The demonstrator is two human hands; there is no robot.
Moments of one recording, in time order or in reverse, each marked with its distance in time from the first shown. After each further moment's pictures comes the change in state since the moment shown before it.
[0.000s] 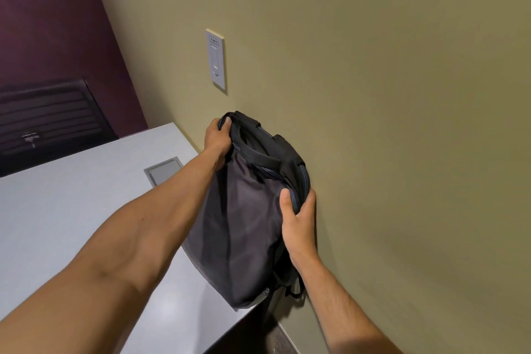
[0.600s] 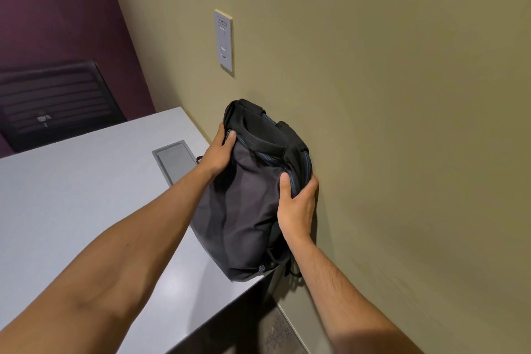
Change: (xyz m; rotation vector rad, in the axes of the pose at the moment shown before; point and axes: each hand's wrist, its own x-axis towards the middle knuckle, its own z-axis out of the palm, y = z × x) left_hand -0.058 -0.041 -0.035 0.302 -0.266 0.011; right_hand -0.004 0.007 0.006 -0.180 0.133 -0.043
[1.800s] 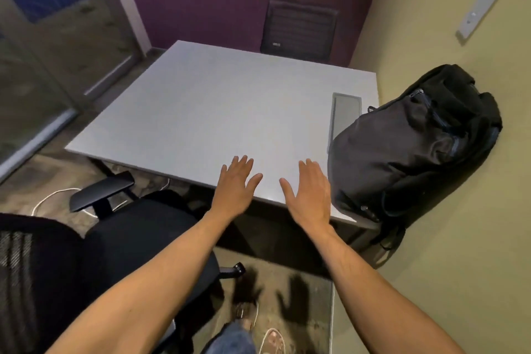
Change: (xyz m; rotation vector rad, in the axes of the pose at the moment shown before) left_hand -0.451 -0.119 -0.014 0.485 0.656 -0.384; right_hand -0.225 0.050 -0.004 -0.572 -0.904 -0.862
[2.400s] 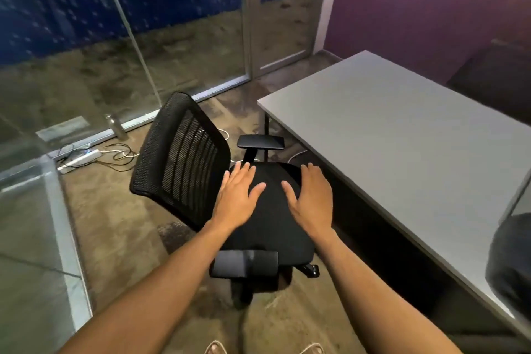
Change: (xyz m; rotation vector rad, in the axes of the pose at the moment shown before) left_hand -0.275 -0.194 -0.160 0.088 0.471 -0.440; right_hand -0.152 -0.285 0.065 0.159 -0.211 -0.654
